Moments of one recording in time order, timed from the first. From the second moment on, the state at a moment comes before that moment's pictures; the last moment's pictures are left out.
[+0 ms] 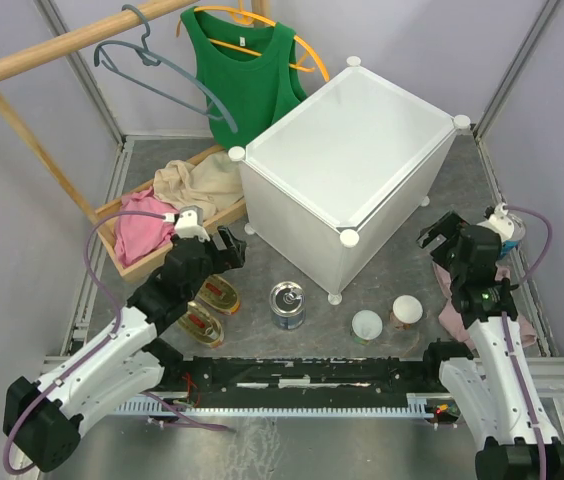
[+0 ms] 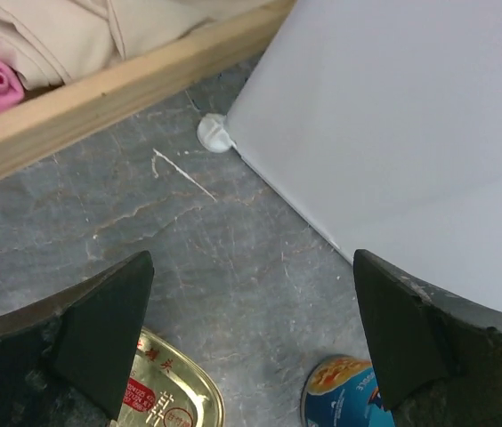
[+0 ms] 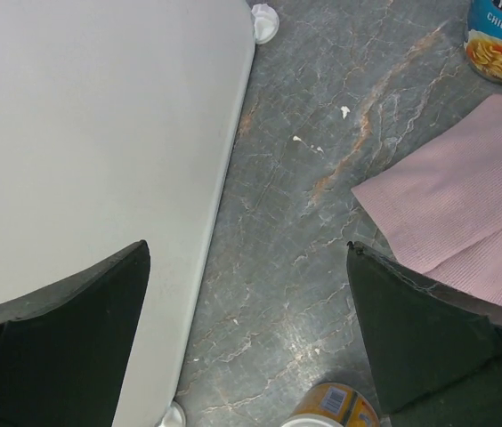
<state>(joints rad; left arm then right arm) -0.59 0.77 0.51 -0.13 -0.34 -0.57 0.01 0.68 0.61 -0.43 0.22 0.63</state>
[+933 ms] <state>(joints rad) -0.64 0.89 0.56 -0.15 -0.10 -0.57 0.01 0.92 0.97 -0.73 0.45 0.70</state>
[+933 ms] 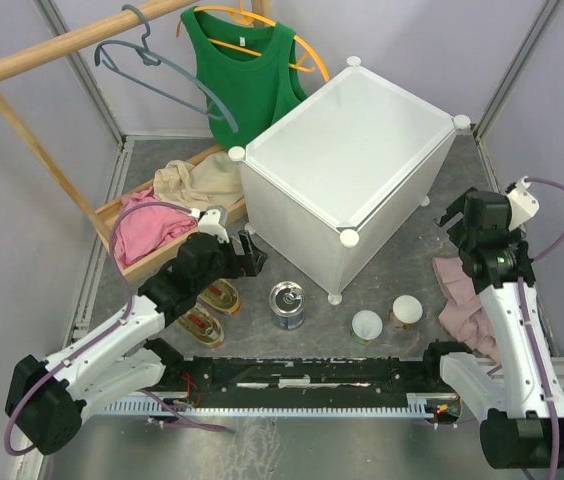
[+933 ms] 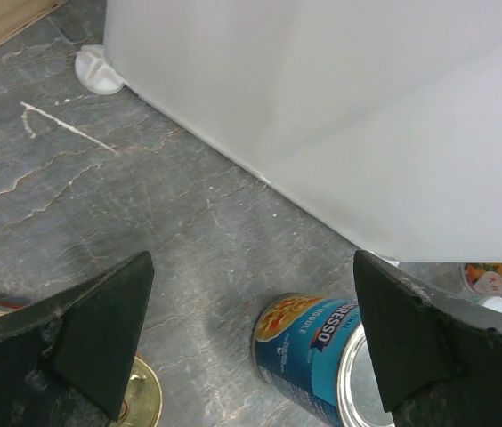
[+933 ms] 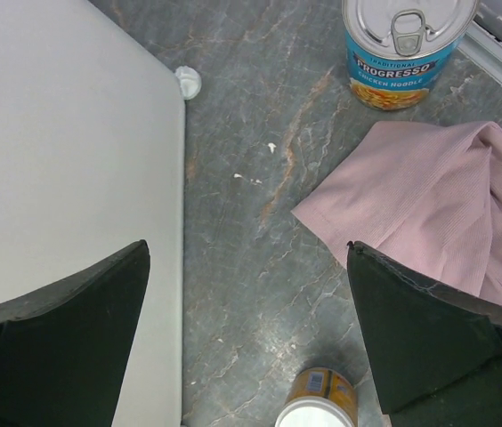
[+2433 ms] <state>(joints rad) -0.64 0.95 0.49 -0.01 -0.18 -0.61 -0.29 1.40 1.13 -0.77 0.66 0.65</state>
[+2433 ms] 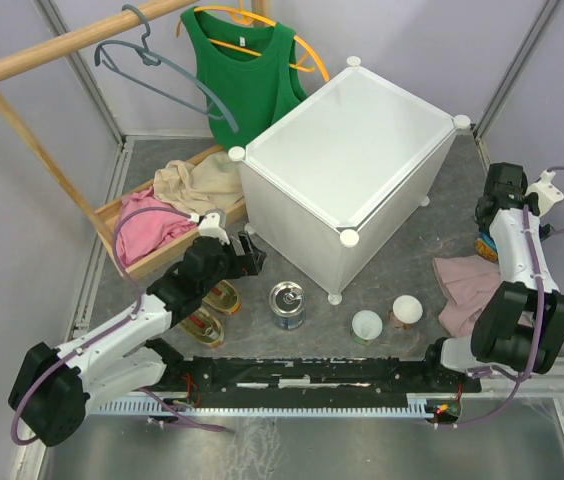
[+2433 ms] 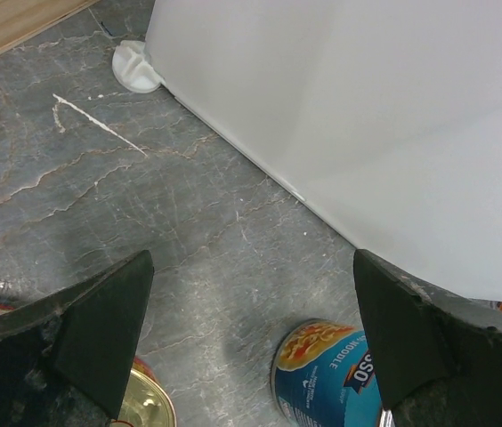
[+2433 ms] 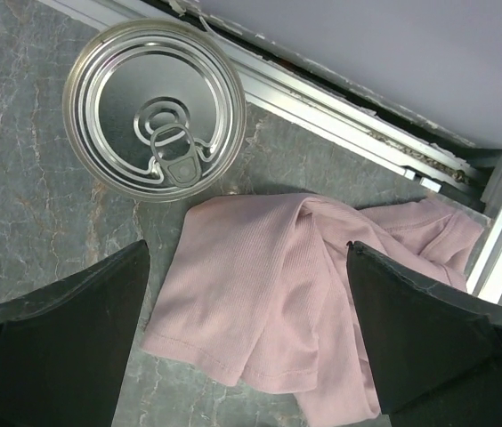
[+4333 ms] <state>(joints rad) -0.64 1.01 0.49 0.00 -0.22 -0.58 -0.36 1.70 1.39 -0.80 0.63 0.73</state>
